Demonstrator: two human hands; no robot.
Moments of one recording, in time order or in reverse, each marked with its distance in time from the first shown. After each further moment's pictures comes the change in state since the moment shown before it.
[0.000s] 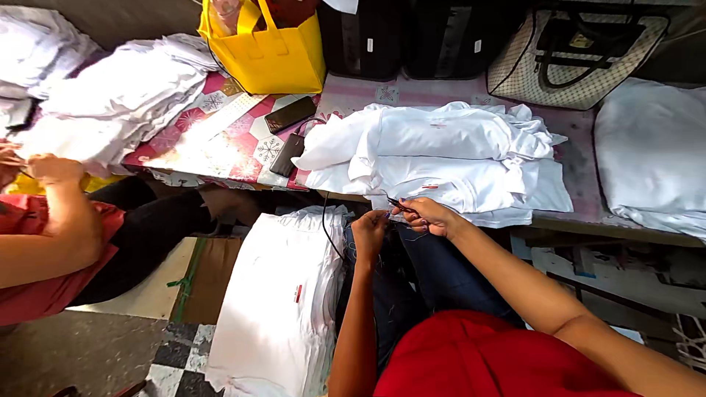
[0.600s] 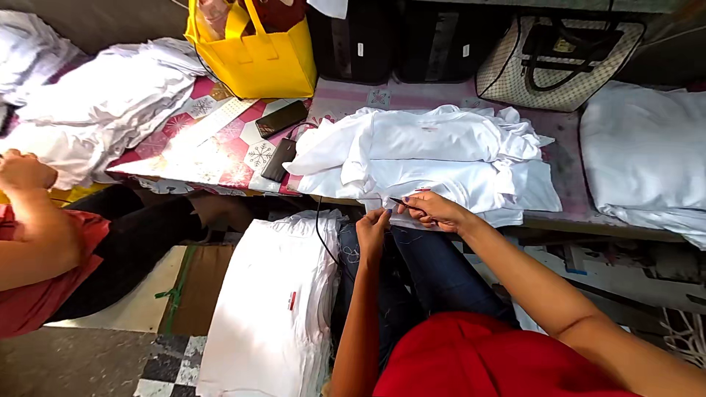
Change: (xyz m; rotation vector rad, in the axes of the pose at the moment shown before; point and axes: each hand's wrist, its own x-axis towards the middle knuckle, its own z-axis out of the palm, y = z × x) left_hand 0.010 0.004 0.029 -0.430 0.009 -0.275; right_hand -0.027 -0.019 -0.019 -0.220 -0.015 -0.140
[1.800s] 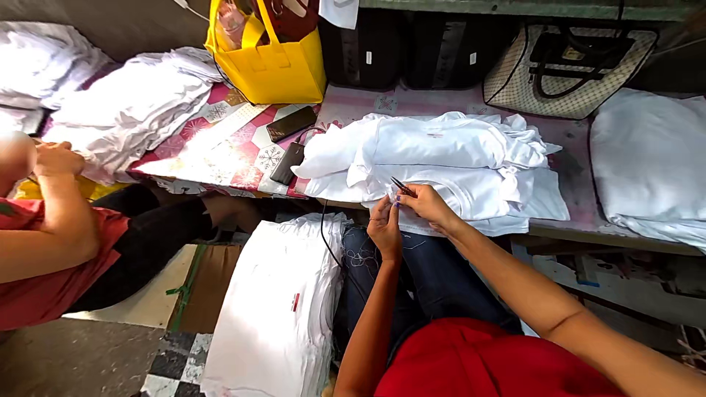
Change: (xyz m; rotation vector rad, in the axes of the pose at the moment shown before) left_hand 0.002 -0.005 0.047 -0.220 0.312 0.491; right_hand 0.024 -0.011 0.024 -0.255 0.365 -0.283
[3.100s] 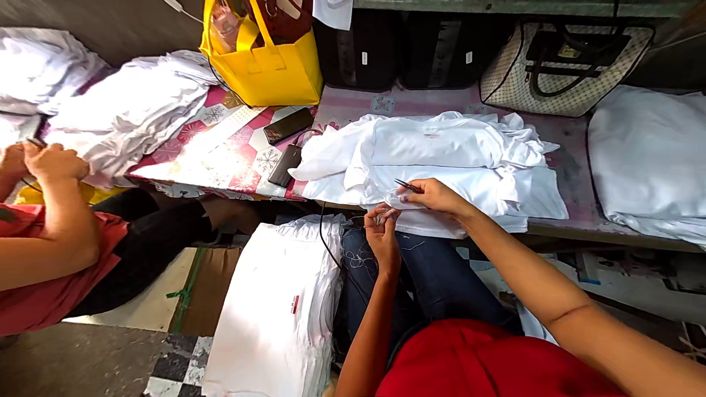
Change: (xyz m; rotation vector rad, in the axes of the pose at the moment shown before) left_hand -0.011 0.015 -0.009 -0.258 -0.071 -0.176; right_hand 0.015 0.007 -0.041 -0.101 -0.222 -0.038
